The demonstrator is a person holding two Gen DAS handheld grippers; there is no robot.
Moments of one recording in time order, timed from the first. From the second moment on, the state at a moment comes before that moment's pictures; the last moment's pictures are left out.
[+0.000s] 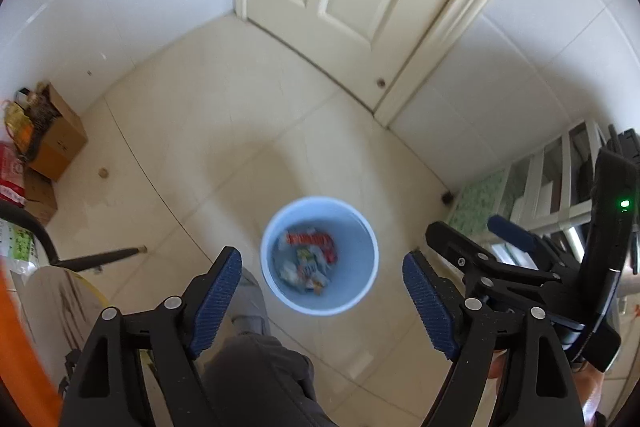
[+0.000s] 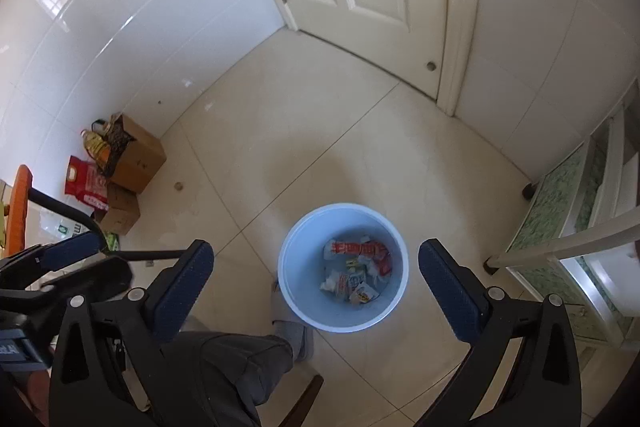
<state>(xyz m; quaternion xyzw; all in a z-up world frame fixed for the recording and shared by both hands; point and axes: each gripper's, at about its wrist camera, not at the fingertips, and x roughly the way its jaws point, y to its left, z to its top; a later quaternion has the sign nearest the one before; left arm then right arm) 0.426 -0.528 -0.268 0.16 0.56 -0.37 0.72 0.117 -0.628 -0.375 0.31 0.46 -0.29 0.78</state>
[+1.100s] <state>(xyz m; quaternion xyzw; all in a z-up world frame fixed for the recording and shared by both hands) 0.222 -0.126 -0.061 0.02 0.31 -0.25 0.92 0.177 -0.399 -0.144 0.17 0.30 -0.15 0.93</state>
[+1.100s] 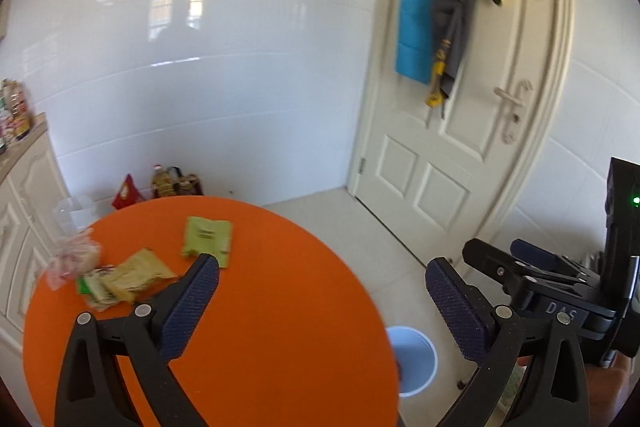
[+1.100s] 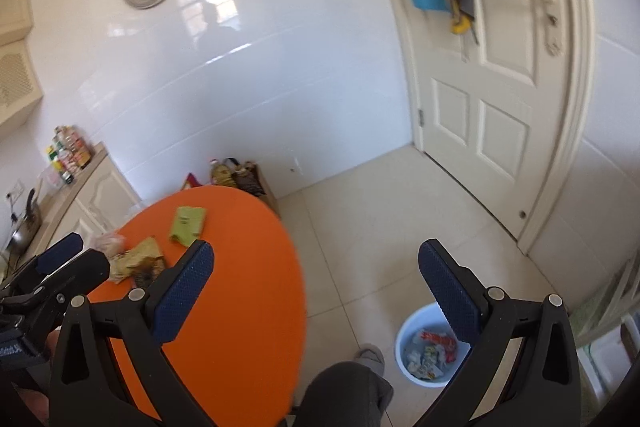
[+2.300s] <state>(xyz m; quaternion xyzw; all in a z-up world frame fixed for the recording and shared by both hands) 0.136 0.046 -0.081 -0.09 0.32 -0.03 0.94 0.280 -0.193 -0.142 0.03 0.33 0.05 0.94</state>
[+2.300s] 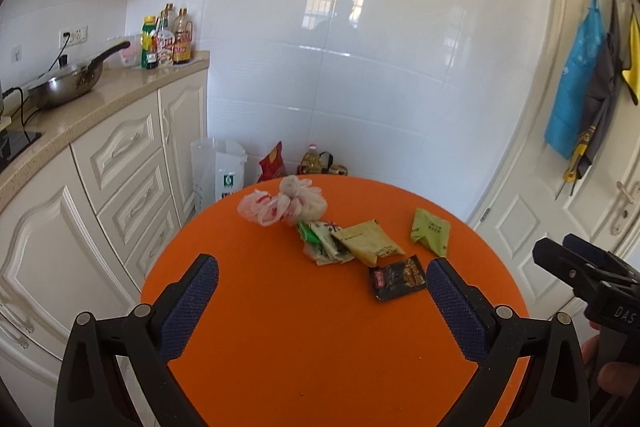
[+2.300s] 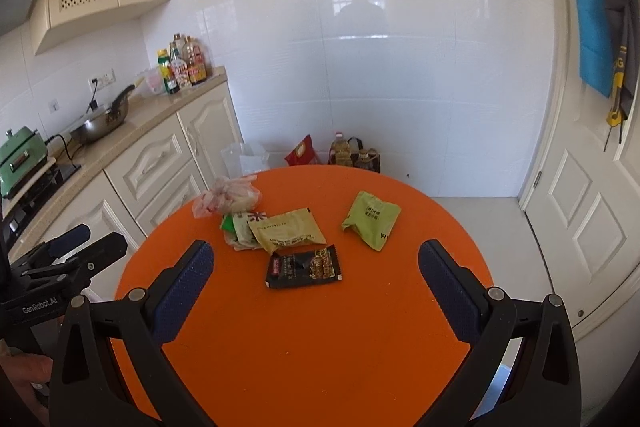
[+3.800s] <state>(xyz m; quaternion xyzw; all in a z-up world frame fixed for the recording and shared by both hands) 0.567 -0.165 -0.209 0.01 0.46 -0.12 0.88 0.479 -0.248 -0.301 0.01 0.46 0.09 0.88</state>
